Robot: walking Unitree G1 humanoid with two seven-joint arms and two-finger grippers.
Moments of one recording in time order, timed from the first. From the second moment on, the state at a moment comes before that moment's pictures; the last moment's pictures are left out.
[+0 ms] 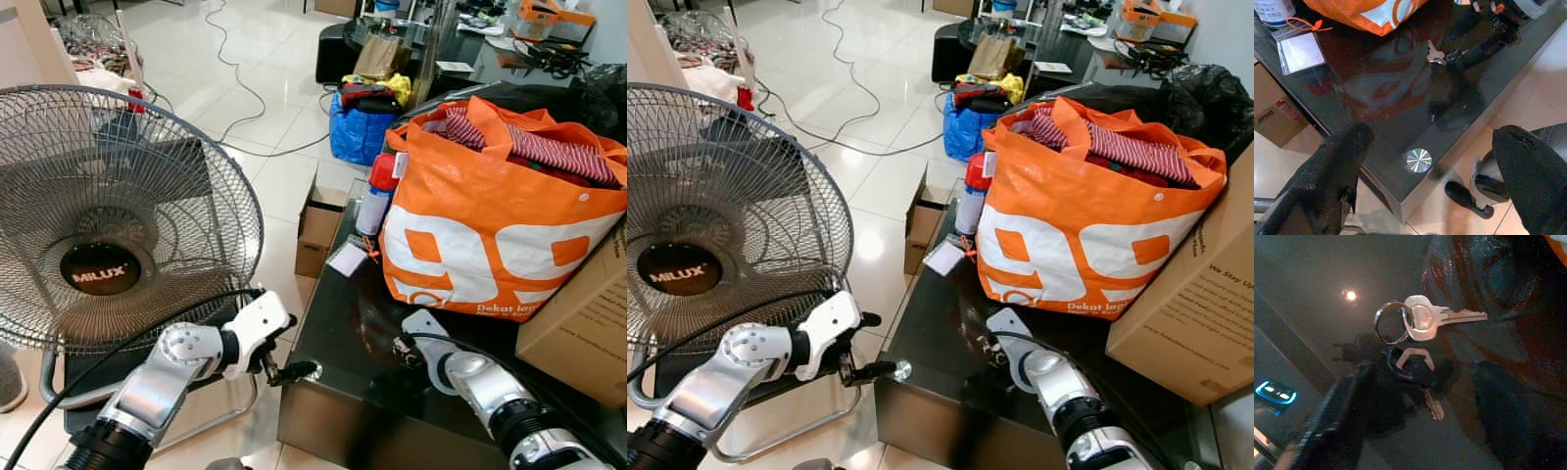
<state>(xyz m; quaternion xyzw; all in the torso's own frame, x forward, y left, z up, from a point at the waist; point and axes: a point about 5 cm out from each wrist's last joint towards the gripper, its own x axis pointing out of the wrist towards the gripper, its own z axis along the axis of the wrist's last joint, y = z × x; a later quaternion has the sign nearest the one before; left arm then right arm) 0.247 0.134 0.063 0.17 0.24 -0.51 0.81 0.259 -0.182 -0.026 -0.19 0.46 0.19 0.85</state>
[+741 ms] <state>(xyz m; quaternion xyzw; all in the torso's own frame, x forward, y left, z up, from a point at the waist) 0.247 0.137 0.064 0.17 0.24 -0.52 0.80 0.259 -0.182 -0.029 -0.18 0.46 0.19 0.85</state>
